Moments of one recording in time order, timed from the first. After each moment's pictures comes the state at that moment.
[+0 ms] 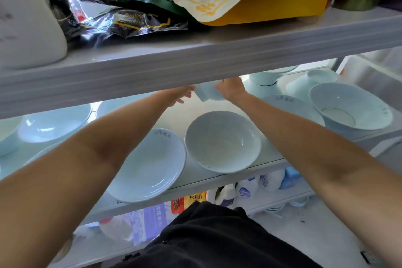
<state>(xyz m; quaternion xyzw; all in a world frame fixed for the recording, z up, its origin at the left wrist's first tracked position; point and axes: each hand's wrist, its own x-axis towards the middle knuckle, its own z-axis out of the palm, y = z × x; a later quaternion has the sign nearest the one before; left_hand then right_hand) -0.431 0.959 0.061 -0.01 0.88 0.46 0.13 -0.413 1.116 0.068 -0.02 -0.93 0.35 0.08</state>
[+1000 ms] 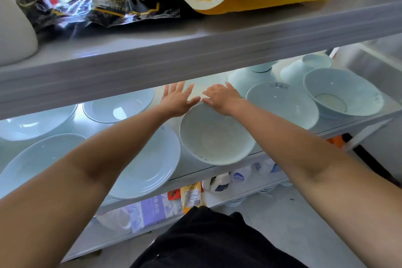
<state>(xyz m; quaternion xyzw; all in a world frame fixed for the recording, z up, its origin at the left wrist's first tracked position) -0.419 0.958 -0.001 0.13 0.99 0.03 0.07 -0.410 1.129 0.009 0.17 -0.98 -0.04 -0.06</state>
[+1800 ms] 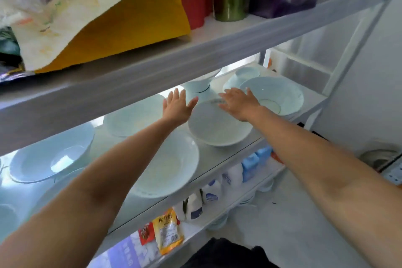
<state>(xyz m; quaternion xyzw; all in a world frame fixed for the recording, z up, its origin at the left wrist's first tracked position) -0.429 1.134 0.023 0.17 0.97 0.16 0.00 -0.372 1.333 0.029 -0.01 -1.00 0.00 -0.03</state>
